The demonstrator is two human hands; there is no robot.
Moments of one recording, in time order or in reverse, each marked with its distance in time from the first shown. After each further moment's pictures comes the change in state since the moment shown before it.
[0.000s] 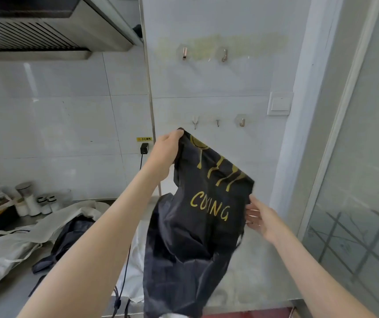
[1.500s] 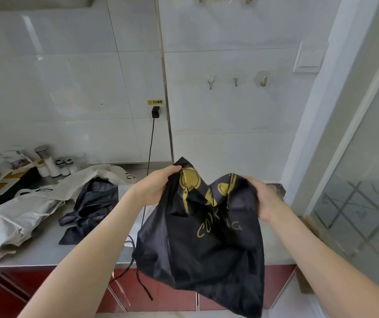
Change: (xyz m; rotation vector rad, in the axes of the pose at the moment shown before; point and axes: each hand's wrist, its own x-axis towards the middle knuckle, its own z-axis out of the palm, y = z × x) left_hand -0.044 -0.129 -0.070 -0.090 -0.373 -0.562; right_hand -0.040 0.025 0.051 0.204 -0.418 0.121
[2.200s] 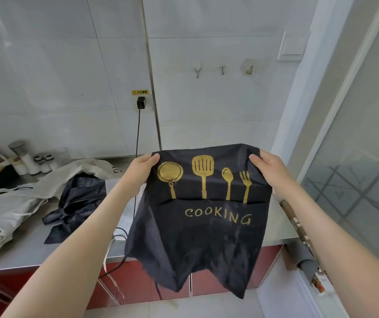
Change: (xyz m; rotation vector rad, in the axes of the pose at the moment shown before) left_hand 0.017 -0.013 -0.027 0.209 0.262 0.309; right_hand -0.031 -0.032 -0.023 -0.756 0.326 -0.460
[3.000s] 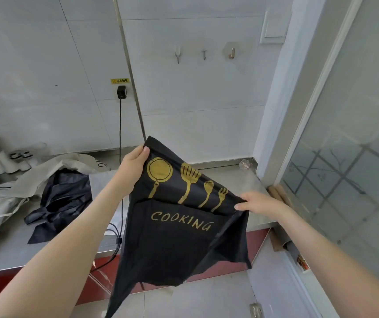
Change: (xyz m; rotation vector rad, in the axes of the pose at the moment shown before) left_hand -0.003 -0.011 0.030 -0.034 0.023 0.119; right_hand -0.034 0.097 -0.008 -0.461 -0.557 0.389
